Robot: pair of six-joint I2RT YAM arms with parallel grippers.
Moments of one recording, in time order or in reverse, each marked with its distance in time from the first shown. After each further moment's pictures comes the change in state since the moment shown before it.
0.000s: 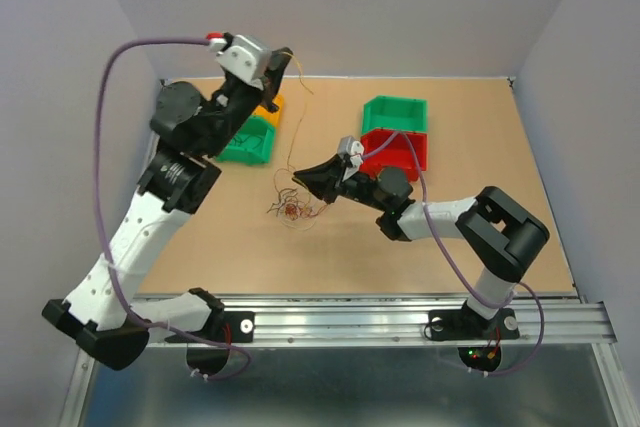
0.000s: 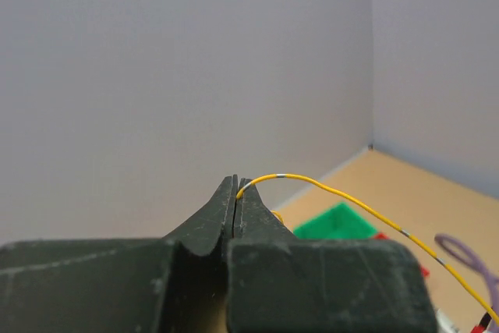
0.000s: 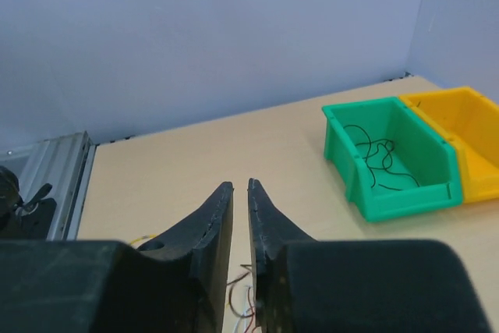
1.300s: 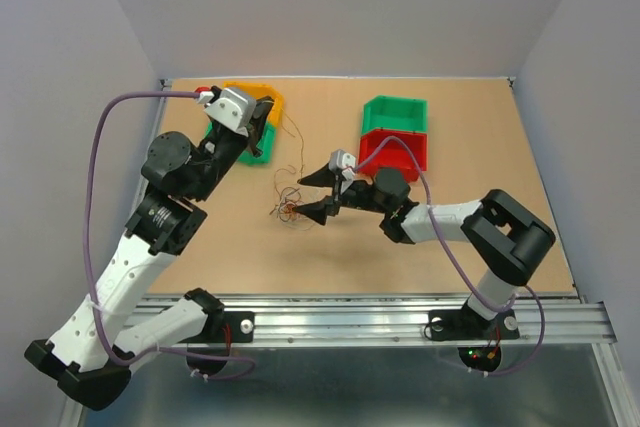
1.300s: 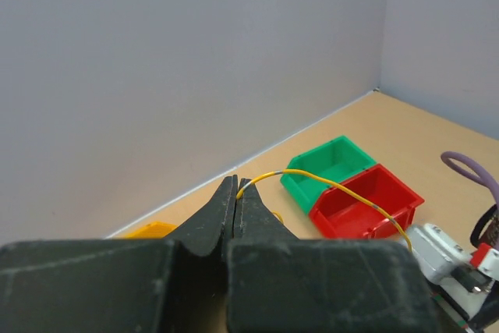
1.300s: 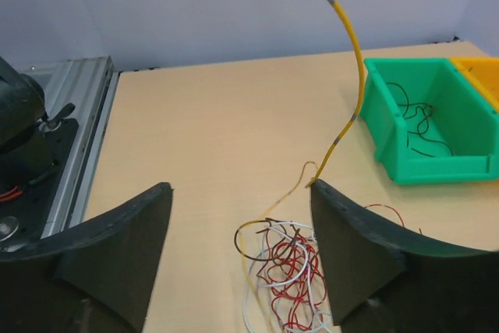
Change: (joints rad) left arm 0.001 -0.224 -0.371 -0.053 -0.063 -0.014; right arm 0.001 -0.090 -0.079 -0.151 -0.140 -0.133
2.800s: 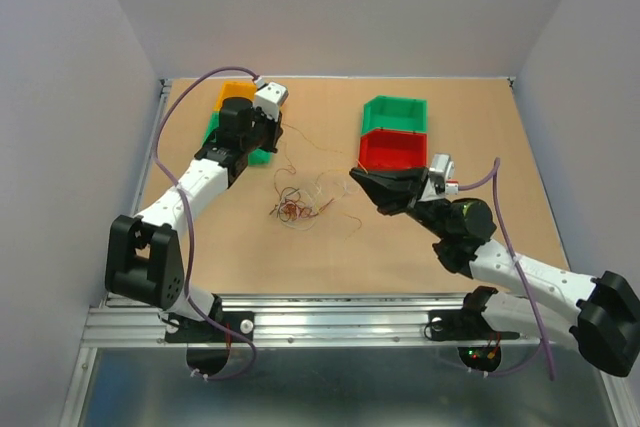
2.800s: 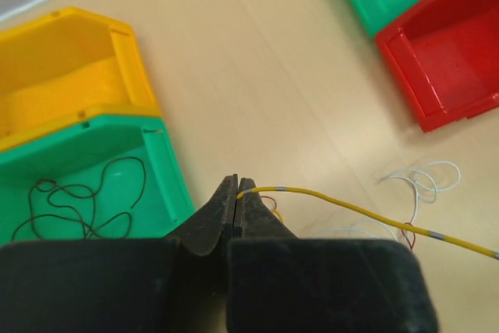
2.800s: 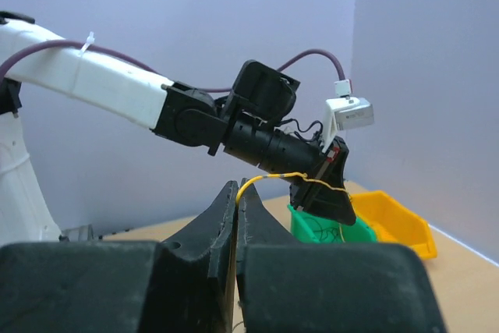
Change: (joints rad) left arm 0.279 0.566 -0.085 0.035 0.146 -0.074; right arm -0.002 -0.646 -0.237 0.051 0.293 0.133
